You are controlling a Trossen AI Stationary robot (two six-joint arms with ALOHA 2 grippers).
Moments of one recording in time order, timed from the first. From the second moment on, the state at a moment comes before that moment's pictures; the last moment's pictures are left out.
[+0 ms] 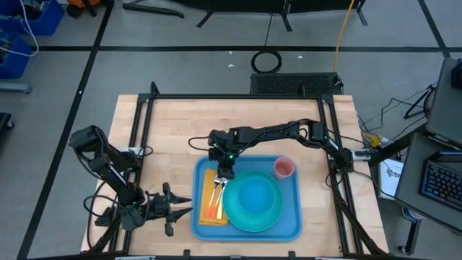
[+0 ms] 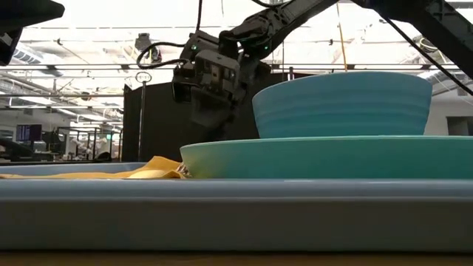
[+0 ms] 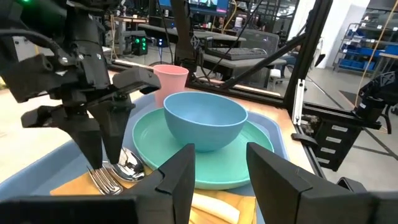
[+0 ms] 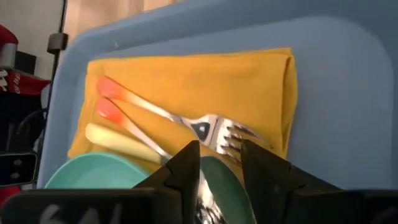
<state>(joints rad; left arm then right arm) -1.05 1.57 0.48 0.89 -1.20 -0.40 -0.10 2.25 1.71 -0.55 -0.61 0.07</state>
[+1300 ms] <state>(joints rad) -1.05 1.57 0.48 0.88 -1.20 -0.41 -0.10 2.24 1.71 -0.52 -0.63 0.09</state>
